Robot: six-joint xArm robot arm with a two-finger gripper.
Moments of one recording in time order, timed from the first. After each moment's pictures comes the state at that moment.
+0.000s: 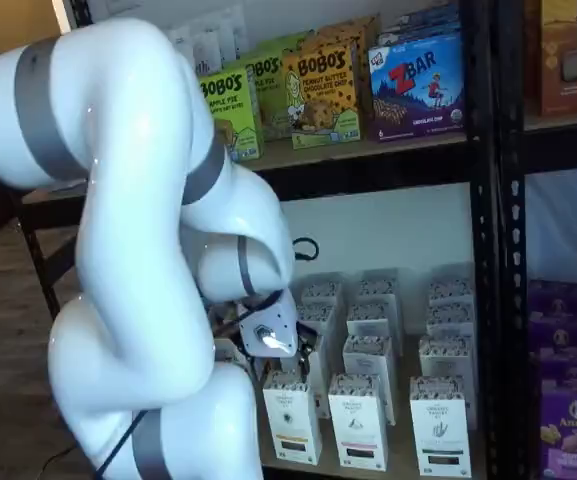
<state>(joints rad) 0.14 -0.28 -0.27 -0.05 0.37 0.19</state>
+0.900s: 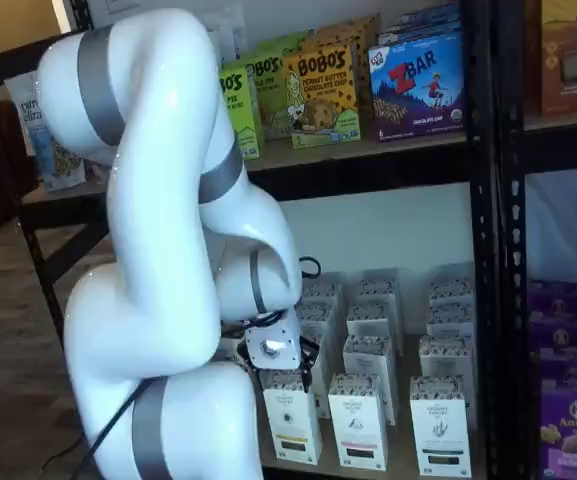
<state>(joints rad) 0.15 0.02 -0.39 -0.10 0.17 0.25</state>
